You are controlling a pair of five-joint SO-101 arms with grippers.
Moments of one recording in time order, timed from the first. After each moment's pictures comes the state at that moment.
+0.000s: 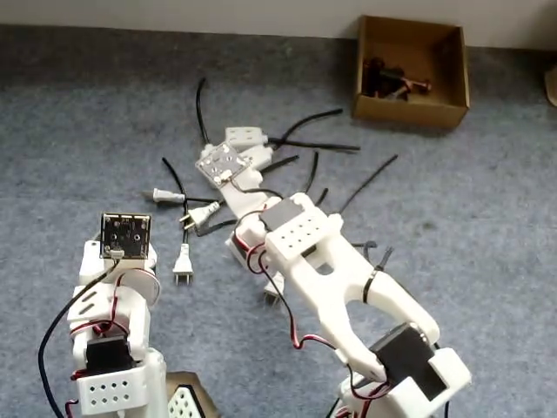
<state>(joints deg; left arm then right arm) -16.4 -103.7 95.4 43.5 -11.6 -41.9 -4.7 27.2 54.9 9.9</state>
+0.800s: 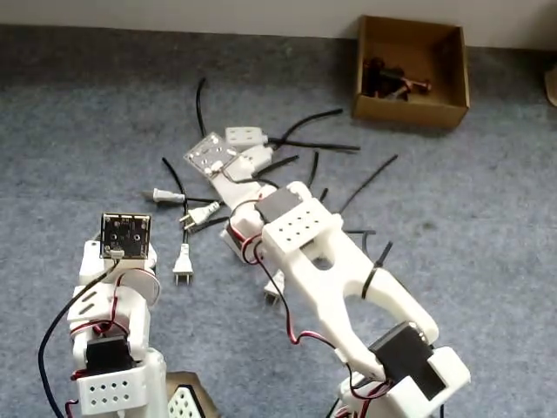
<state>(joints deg) -16.4 -103.7 95.4 43.5 -11.6 -42.3 -4.7 18.8 60.2 13.1</state>
